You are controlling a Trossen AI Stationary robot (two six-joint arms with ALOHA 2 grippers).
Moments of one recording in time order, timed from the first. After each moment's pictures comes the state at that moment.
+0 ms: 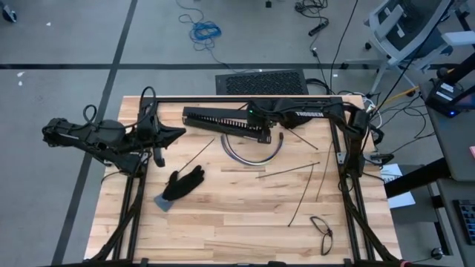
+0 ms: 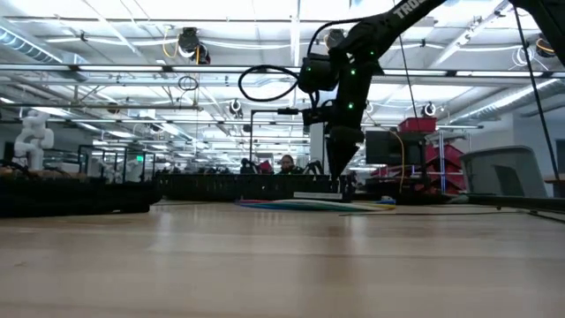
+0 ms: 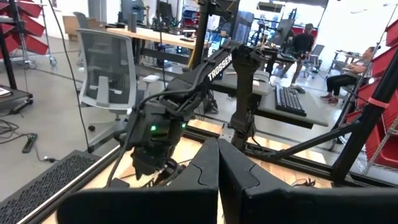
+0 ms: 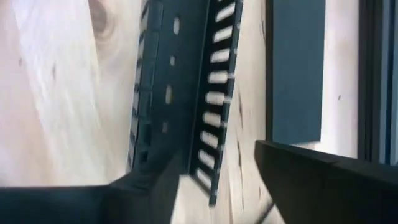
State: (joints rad) left arm -0.28 0.69 0.93 -0.29 -0.53 -0.18; right arm -0.42 1.91 1.40 -0.76 0.13 -0.34
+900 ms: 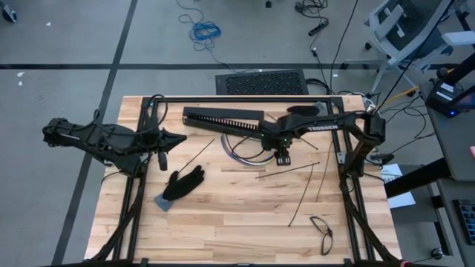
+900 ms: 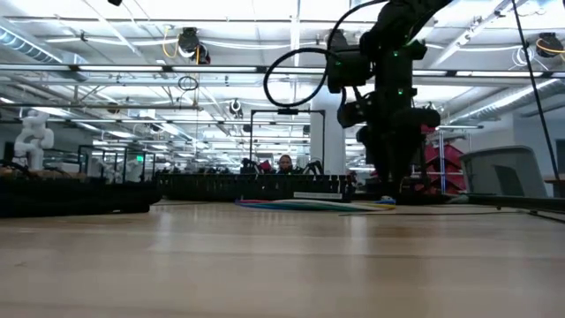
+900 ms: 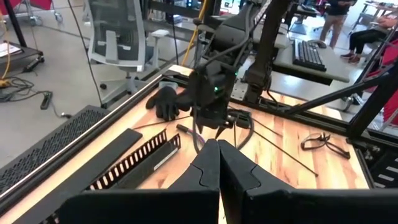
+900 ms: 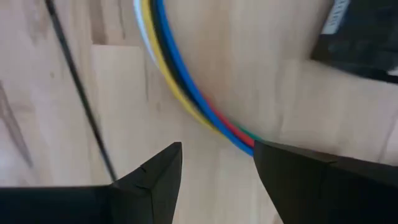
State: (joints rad) left arm -0.28 0.71 0.93 -0.51 -0.53 -0.31; right arm -0.26 1.73 1.15 -0.90 0.00 -0.30
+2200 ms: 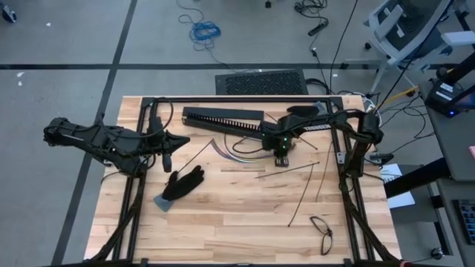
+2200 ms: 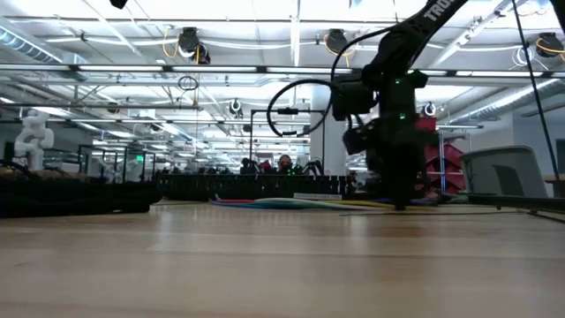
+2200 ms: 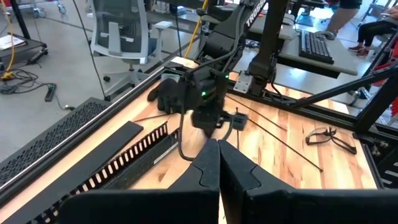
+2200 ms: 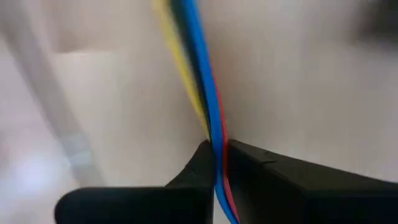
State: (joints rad) left arm -0.28 0.76 0.92 -0.51 -0.54 -0.33; right arm -0.30 1.80 1.04 -0.81 -0.18 -0.21
